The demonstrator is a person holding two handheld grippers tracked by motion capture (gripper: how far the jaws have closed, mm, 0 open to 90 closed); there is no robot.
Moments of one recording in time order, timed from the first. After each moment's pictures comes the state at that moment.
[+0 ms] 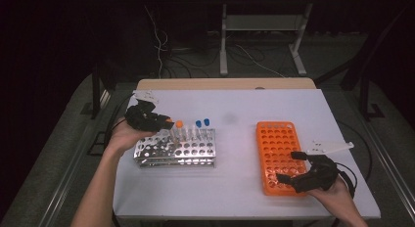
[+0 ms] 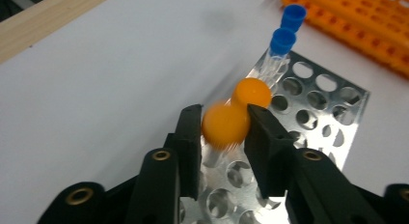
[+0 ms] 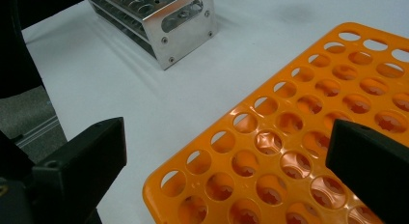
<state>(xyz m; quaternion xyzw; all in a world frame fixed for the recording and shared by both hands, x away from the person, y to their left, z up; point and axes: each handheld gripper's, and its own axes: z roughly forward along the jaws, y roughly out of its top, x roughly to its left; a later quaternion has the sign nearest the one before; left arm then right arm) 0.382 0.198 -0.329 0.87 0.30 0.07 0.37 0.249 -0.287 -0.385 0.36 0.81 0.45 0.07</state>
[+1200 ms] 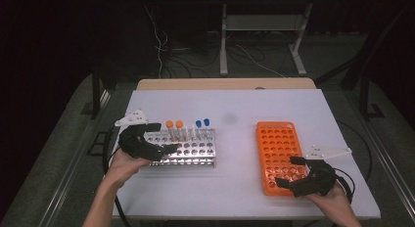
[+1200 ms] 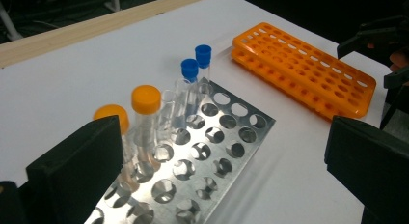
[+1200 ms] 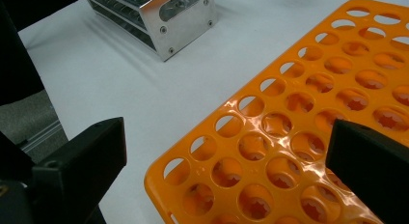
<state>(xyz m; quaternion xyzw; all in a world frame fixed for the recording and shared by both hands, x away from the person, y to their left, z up) 0.299 0.194 -0.330 0.81 0.32 0.09 0.49 0.242 -0.286 -0.399 0.38 0.81 0.45 0.06</state>
